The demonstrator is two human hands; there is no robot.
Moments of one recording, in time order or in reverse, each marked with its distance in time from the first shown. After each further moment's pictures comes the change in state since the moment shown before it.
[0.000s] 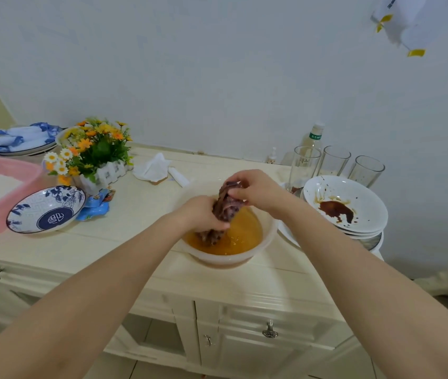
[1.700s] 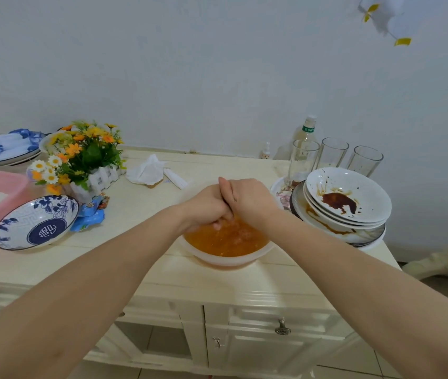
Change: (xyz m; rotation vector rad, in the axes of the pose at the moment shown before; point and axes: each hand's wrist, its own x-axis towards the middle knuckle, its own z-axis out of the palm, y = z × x) left_hand 0.002 0.004 -0.010 -0.560 -0.176 0.133; right_hand 0.001 -0.007 0.043 -0.765 0.226 -0.199
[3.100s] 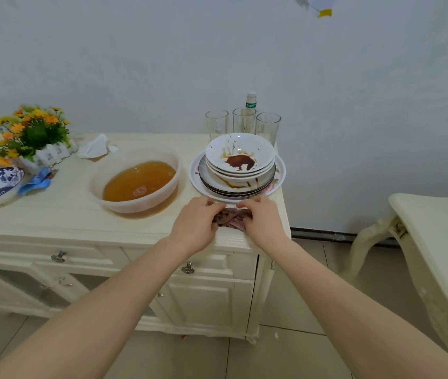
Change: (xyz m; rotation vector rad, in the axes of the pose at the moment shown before) left_hand -0.003 0.000 0.252 1.002 0.383 0.177; right_hand -0.231 0.186 0.001 0.400 0.132 0.307
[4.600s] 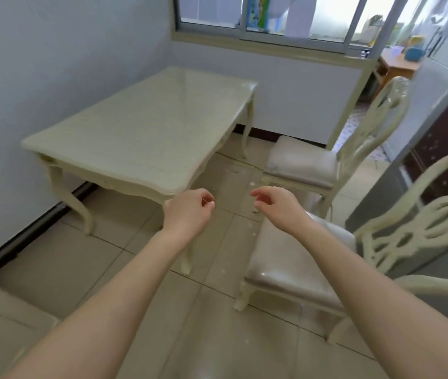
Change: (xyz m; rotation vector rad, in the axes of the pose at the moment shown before) left_hand -0.479 0.476 0.026 -0.387 -0.399 0.900; right_hand -0.791 -0.029 -0.245 -0.163 0.634 1.096
